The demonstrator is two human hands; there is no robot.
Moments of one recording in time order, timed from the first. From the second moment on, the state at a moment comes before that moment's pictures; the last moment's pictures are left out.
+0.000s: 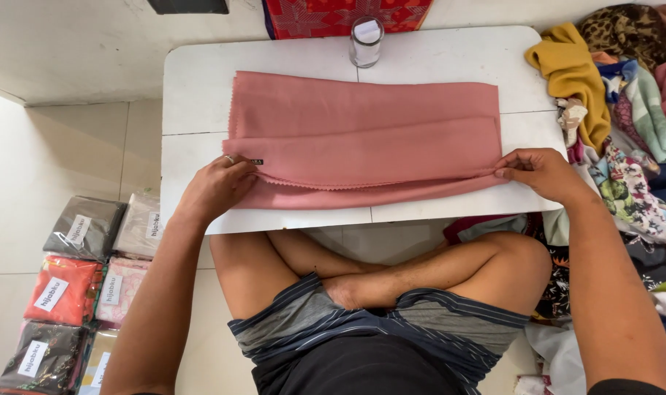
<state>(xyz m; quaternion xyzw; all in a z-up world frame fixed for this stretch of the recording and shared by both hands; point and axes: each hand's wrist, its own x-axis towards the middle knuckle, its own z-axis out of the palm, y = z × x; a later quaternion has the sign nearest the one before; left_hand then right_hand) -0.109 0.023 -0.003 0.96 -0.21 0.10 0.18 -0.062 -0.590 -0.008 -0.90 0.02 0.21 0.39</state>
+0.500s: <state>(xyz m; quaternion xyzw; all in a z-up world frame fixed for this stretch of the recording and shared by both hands) -0.067 0.050 -0.023 0.95 -0.11 -0.04 0.28 -0.046 -0.594 -0.016 -0.83 0.00 0.17 0.52</state>
